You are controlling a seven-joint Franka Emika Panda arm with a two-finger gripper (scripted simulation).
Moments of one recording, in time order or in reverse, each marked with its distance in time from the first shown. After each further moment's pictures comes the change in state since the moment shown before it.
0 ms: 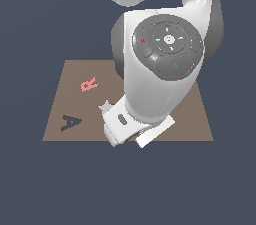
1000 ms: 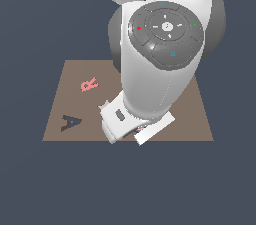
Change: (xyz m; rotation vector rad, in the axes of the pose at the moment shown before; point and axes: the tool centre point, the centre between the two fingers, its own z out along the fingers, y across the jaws) arm -0.006 -0.001 -0.010 0.006 0.000 0.011
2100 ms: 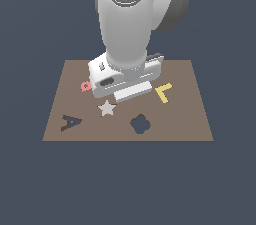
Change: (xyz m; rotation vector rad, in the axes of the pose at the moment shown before) arm -0.106 -0.026 0.005 -0.001 0.001 0.223
